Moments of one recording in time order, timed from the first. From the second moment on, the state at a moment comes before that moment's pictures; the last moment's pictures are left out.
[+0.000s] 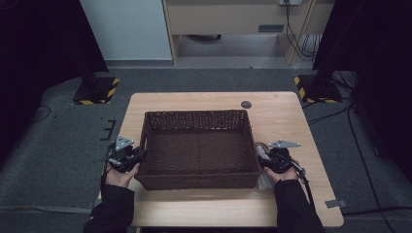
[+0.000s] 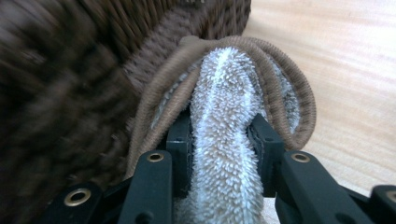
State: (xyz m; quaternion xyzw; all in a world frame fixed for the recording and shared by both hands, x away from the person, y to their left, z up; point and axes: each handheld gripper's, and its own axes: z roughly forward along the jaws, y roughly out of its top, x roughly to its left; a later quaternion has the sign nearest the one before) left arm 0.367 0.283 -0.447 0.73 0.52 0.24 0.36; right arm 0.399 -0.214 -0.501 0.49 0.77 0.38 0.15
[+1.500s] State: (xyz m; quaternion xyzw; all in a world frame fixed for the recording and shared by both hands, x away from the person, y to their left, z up) left arm 0.388 0.286 -0.449 0.73 0.53 0.23 0.37; right arm 0.394 -0.217 -0.498 0.49 0.76 0.39 0.15
